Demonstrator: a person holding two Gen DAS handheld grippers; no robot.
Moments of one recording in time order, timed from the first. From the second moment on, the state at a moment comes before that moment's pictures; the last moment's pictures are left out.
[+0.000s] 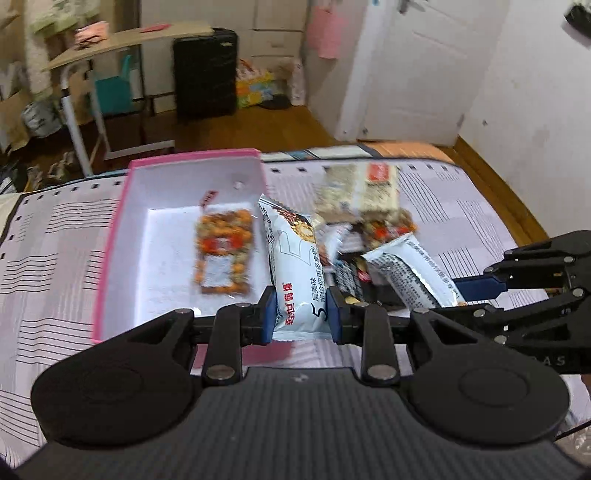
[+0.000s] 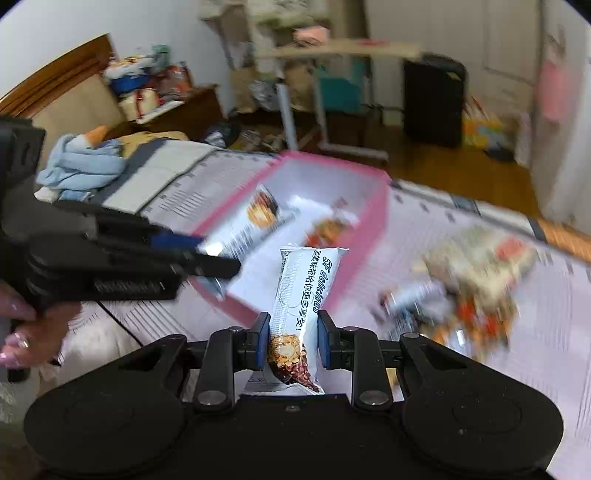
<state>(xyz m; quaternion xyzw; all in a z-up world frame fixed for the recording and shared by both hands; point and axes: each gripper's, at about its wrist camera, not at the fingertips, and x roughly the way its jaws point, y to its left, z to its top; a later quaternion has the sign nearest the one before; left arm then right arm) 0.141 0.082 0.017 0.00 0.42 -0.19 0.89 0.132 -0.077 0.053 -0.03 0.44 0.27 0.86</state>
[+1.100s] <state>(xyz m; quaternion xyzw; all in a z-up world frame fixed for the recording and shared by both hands) 0.288 0.161 -0.082 -0.06 0.46 -0.12 0.88 0.255 -0.042 -0.015 0.06 0.43 0.26 0.86</state>
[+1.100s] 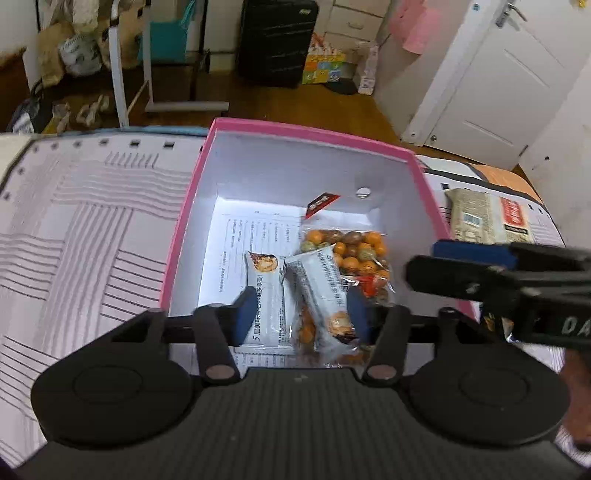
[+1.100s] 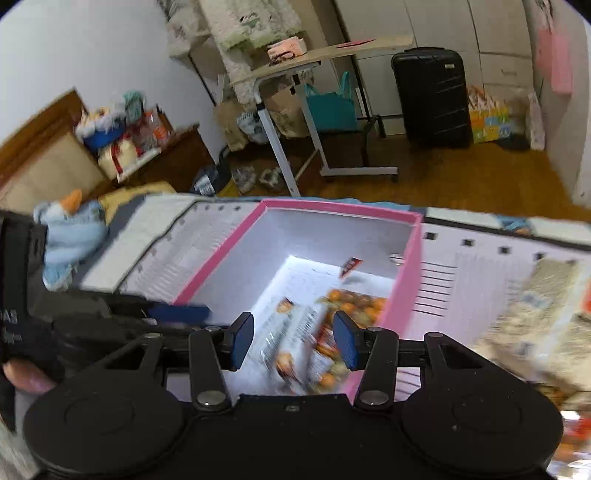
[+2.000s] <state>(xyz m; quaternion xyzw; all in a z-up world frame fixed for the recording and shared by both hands) 0.208 -0.008 -0.001 0.05 0.43 -0.30 0.85 0.131 -0.195 0.027 -0.01 0.46 0.15 0.88</state>
